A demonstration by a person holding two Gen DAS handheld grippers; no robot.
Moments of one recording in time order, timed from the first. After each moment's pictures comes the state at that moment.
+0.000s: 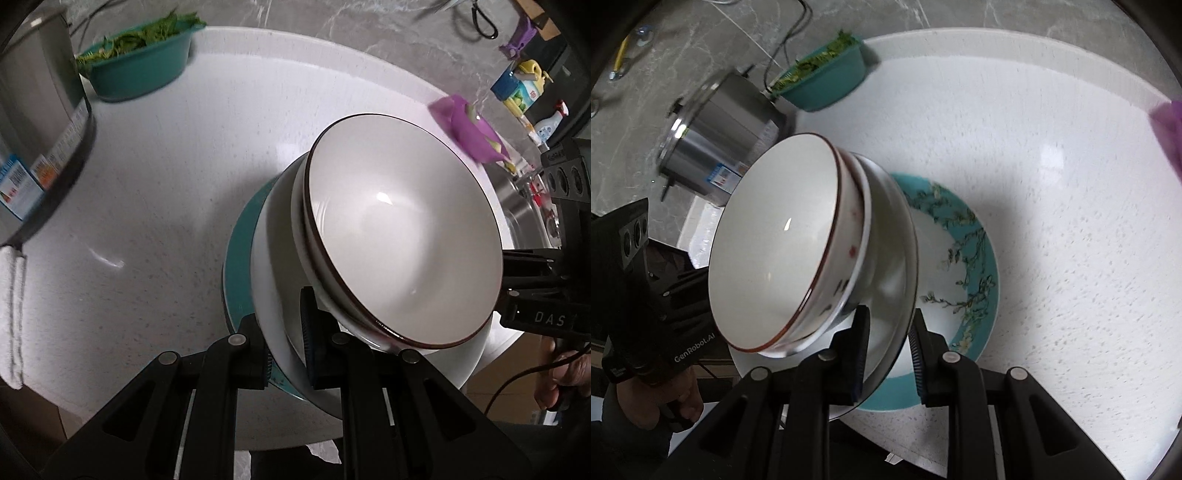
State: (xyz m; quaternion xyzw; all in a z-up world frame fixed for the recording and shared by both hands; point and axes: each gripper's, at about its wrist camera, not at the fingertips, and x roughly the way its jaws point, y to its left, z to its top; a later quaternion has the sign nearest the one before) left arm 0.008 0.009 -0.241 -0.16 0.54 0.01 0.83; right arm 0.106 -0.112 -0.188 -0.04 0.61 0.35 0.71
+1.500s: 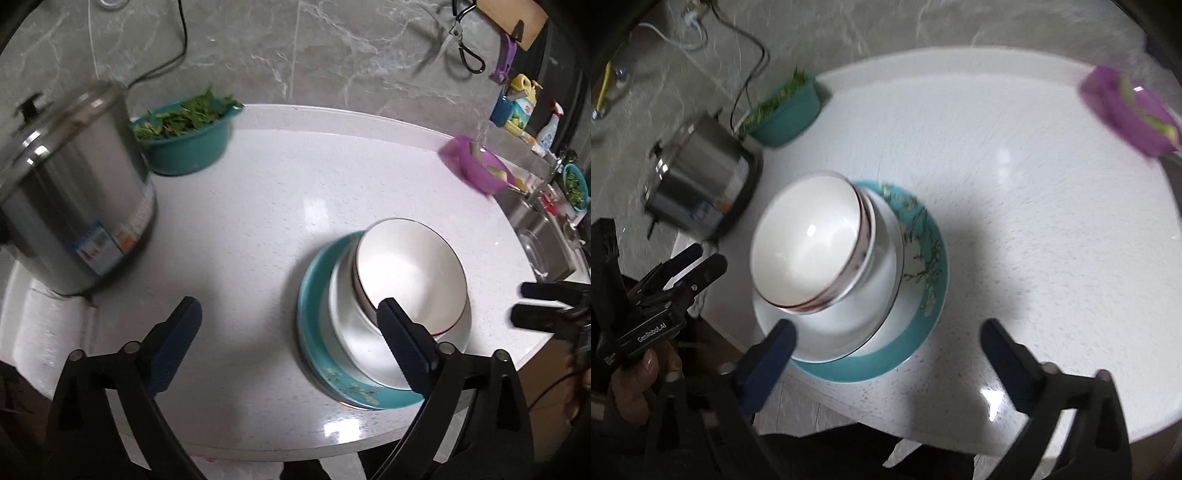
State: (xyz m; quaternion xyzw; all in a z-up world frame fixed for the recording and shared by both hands) left arm -0.015 0.026 -0.177 -0.09 0.45 0.07 0.89; right arm 0.062 -0.158 -0.142 0.02 0.56 0.26 0.79
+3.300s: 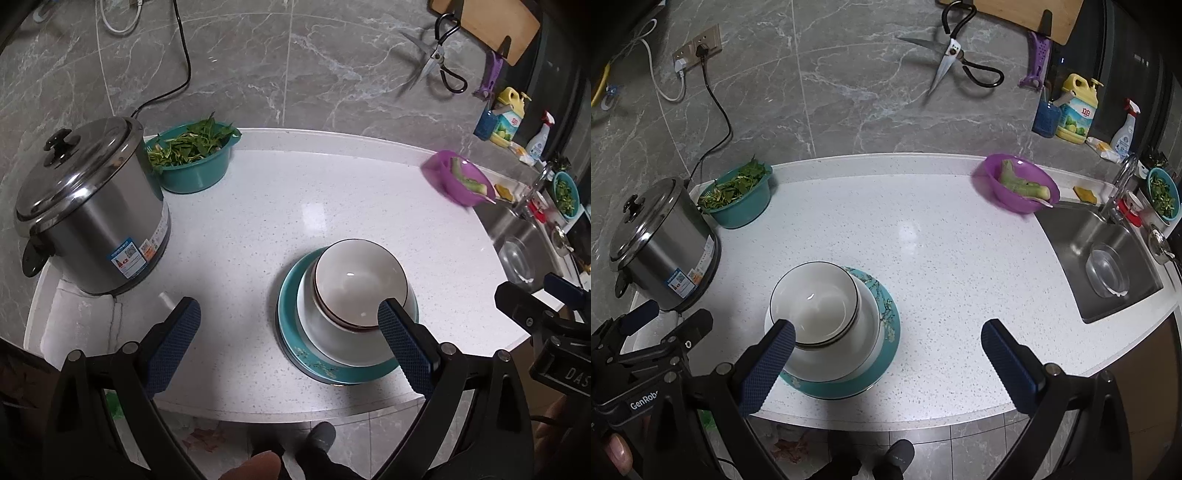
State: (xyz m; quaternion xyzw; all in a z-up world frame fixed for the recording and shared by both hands) left arm -0.064 -0.010 -0.082 -0.10 0.44 0.07 0.89; right arm -0.009 -0.125 -0.034 -0.03 0.44 0.07 0.89
